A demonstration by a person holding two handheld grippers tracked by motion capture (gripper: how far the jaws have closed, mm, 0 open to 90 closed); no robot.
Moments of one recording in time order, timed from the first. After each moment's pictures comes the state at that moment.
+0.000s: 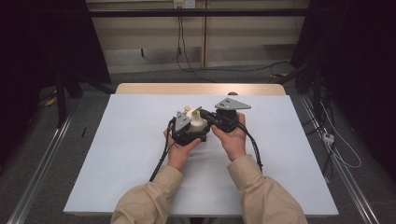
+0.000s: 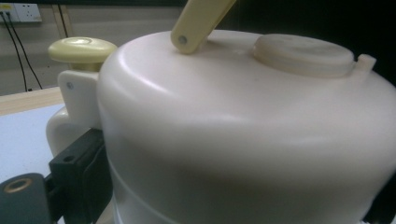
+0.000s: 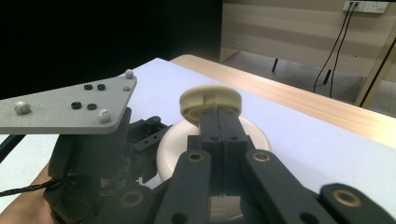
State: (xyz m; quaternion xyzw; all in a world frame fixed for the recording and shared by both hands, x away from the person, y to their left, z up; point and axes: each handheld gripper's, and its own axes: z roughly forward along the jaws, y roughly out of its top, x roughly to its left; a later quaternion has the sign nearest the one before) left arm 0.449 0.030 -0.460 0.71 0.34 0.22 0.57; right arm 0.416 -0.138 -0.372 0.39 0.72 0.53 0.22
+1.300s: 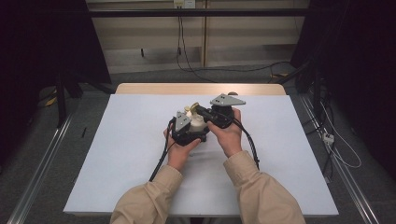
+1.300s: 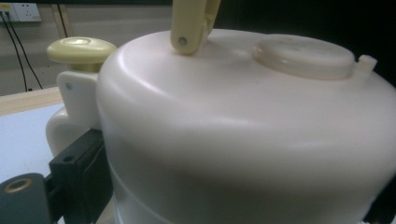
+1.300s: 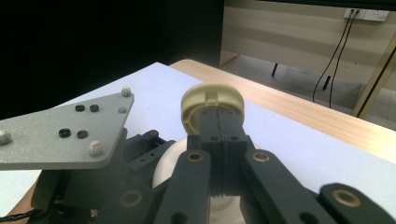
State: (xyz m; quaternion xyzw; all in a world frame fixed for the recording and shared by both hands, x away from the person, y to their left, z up) left arm 0.449 0.030 -0.459 0.72 0.34 0.22 0.57; right arm 0.428 -0.128 -0.368 0.38 0.72 0.53 0.23
